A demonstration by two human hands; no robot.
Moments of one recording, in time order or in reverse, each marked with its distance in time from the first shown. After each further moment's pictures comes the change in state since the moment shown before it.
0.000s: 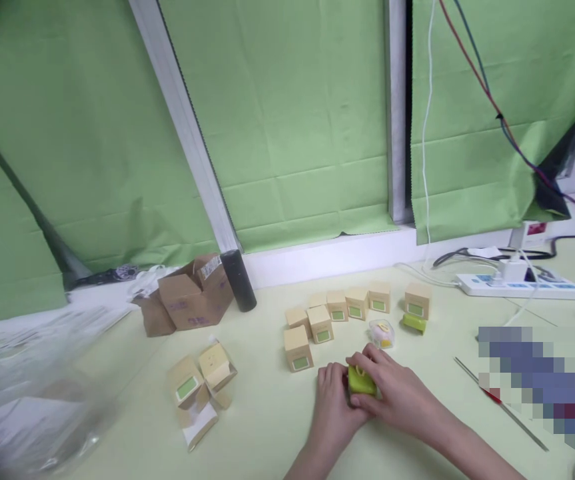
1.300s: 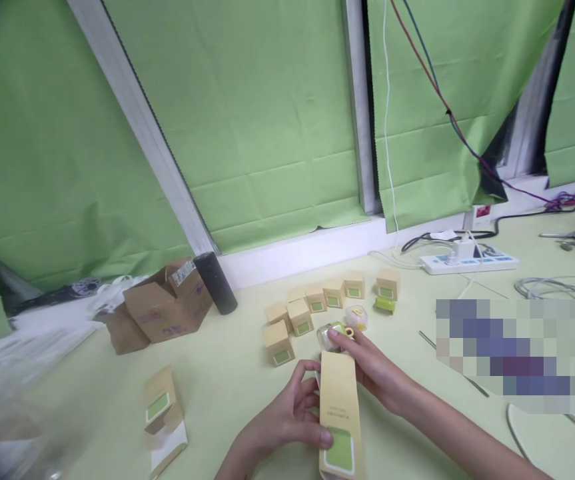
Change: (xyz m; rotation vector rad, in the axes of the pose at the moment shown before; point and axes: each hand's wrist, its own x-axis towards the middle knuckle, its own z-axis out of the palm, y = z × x) left_hand -0.017 0.004 -0.072 -0.872 -0.675 -0.073; right_hand 0.003 -0.028 -0.009 1.360 0.095 0.454
